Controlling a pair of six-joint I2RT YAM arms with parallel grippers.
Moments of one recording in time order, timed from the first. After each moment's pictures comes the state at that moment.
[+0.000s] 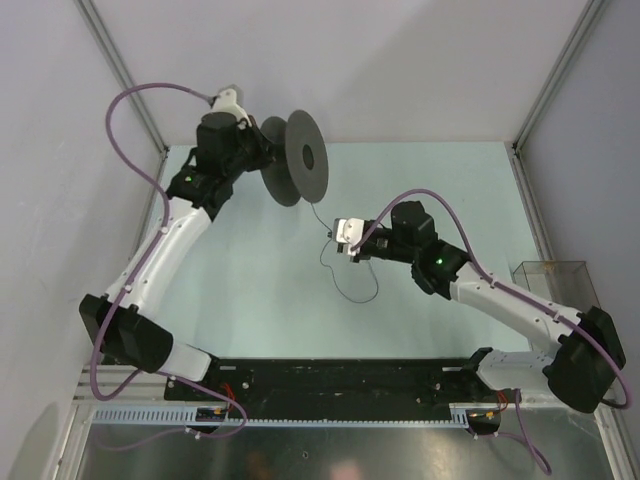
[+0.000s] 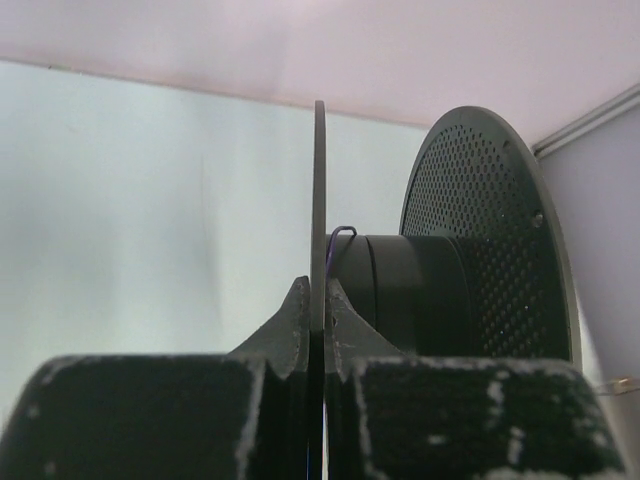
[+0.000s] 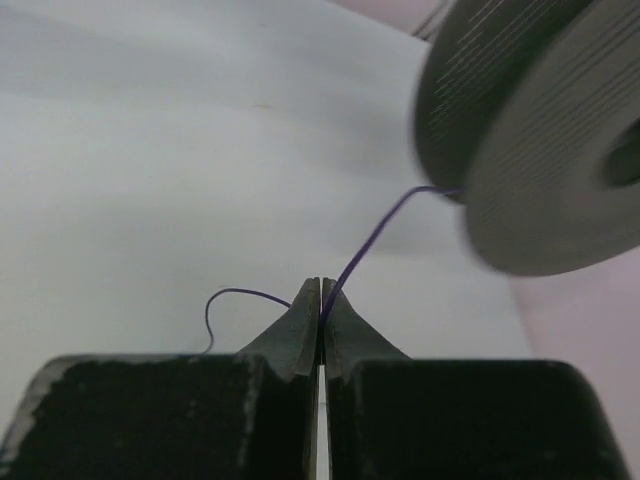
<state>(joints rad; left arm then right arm) -0.34 1.44 1.56 -0.38 -0.04 -0.49 0.75 1.24 0.92 0.08 -0.48 -0.66</state>
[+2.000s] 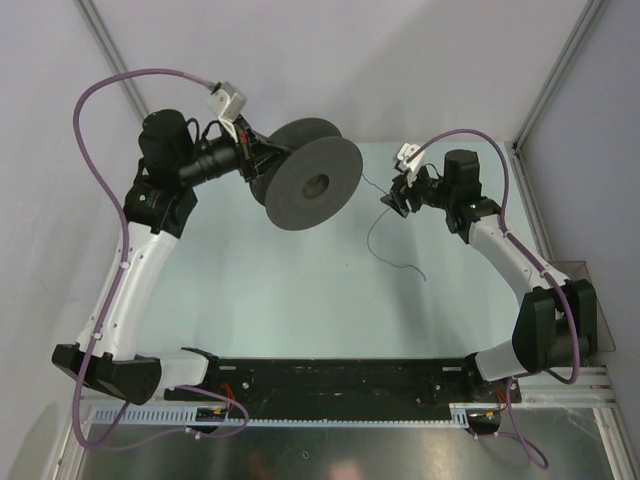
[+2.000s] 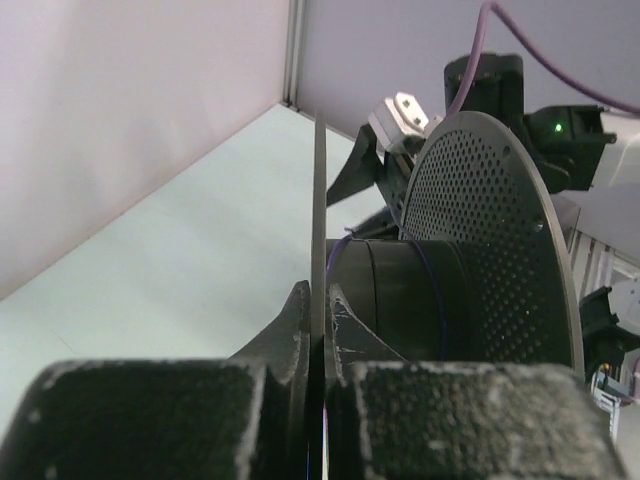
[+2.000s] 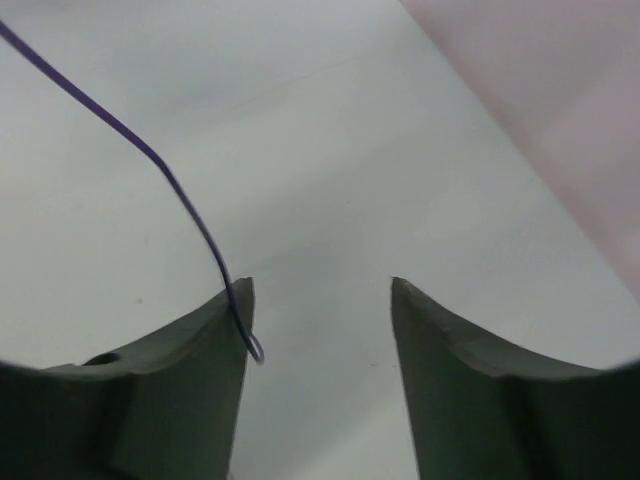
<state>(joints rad) -0.29 1.26 1.56 -0.36 0.74 -0.09 0.25 1.45 1.13 -0.04 -0.63 -0.51</state>
